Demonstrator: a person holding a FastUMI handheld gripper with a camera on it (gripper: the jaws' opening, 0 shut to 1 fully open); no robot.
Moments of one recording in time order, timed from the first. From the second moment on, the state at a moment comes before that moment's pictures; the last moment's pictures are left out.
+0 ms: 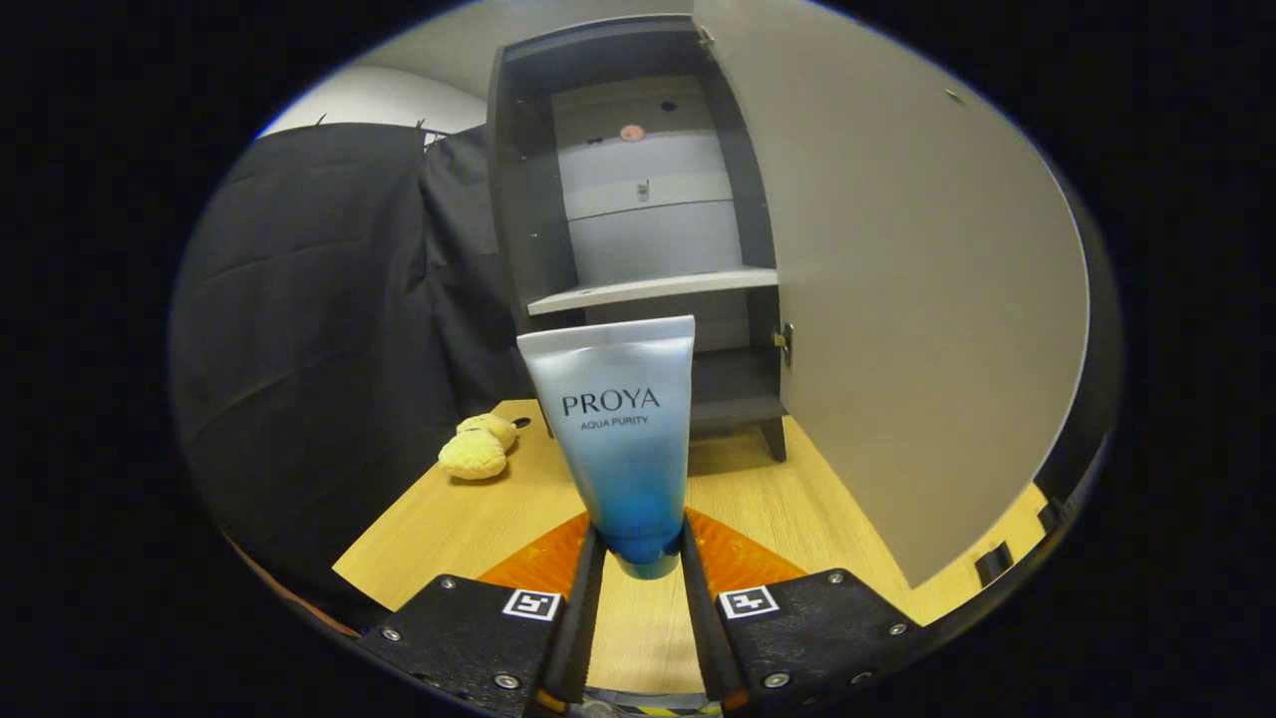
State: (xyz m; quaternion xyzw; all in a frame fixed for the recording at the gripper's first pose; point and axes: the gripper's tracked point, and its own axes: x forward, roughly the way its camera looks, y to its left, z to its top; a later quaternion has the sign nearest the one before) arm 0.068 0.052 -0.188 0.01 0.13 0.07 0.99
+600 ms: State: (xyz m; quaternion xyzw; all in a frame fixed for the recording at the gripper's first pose) arm 0.135 0.095 -0.071 -0.06 0.10 0.10 0.99
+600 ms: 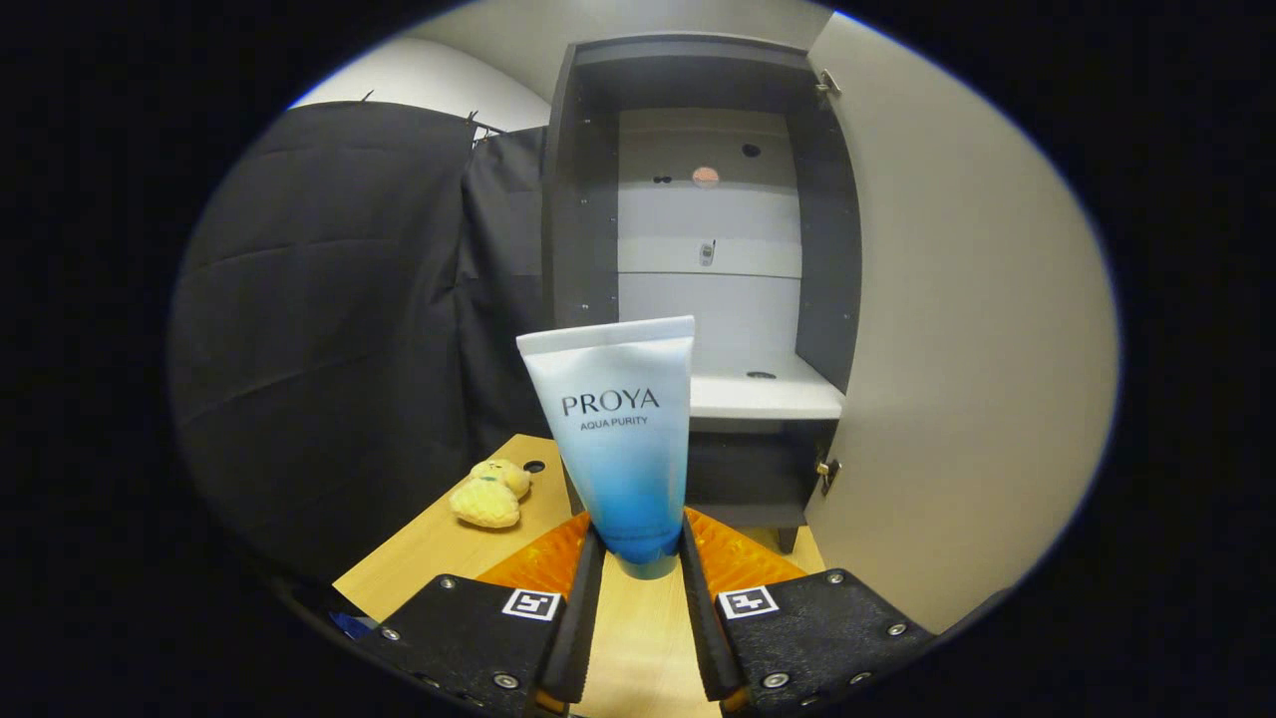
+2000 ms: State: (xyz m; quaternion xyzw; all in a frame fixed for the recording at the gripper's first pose) arm 0.420 0.082 -0.064 -0.03 0.09 0.10 0.99
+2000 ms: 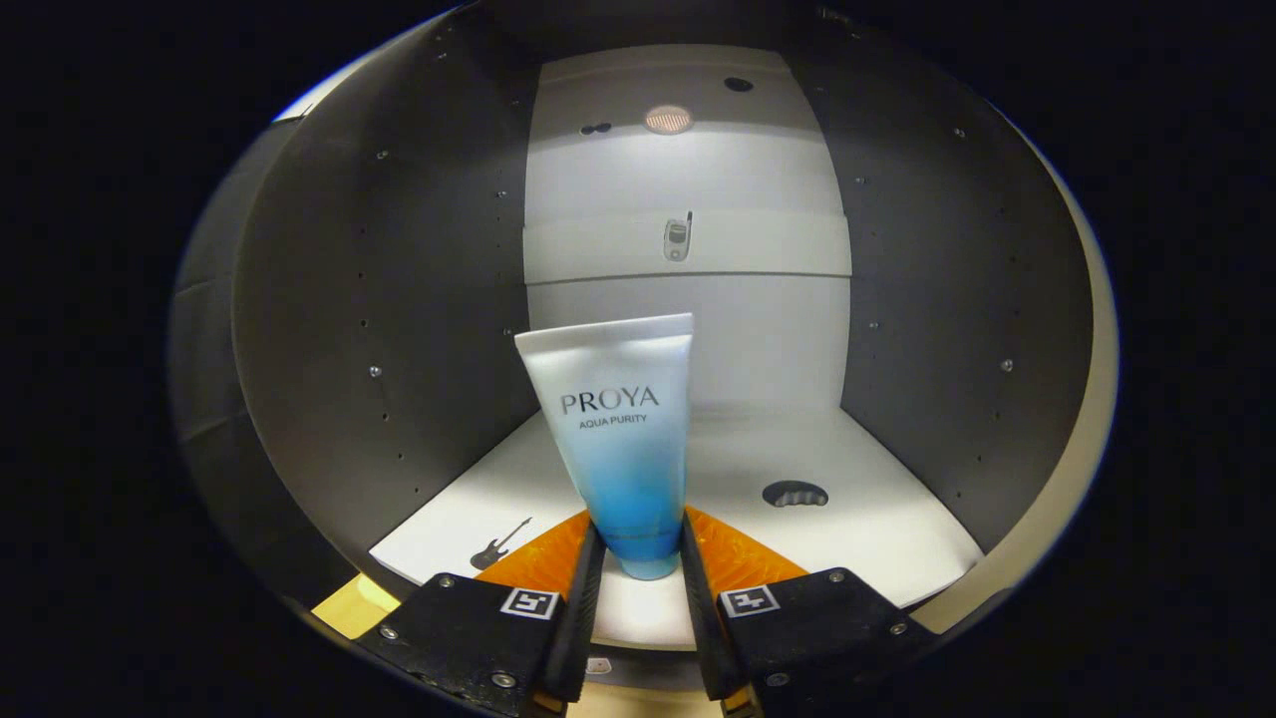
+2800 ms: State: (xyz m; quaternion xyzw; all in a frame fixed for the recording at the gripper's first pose) arm 0.373 0.094 -0.033 -0.10 0.03 0.10 0.99
